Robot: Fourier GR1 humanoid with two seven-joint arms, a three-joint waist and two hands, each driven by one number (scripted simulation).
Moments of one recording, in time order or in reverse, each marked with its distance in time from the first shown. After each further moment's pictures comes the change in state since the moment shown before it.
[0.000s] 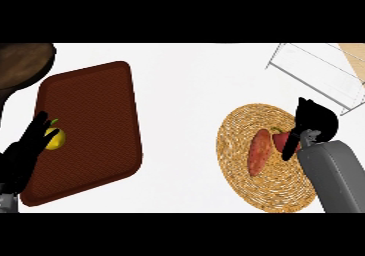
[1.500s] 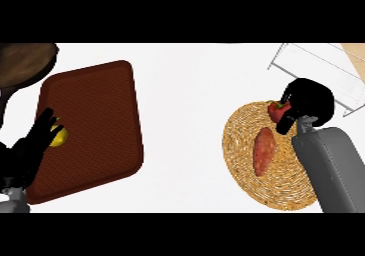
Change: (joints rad) left arm -0.047 -0.074 0.061 0.044 -0.086 -0.052 -0.016; right arm -0.092 0.040 -0.038 -0.011 0.137 -0.154 -0.164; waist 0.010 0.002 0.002
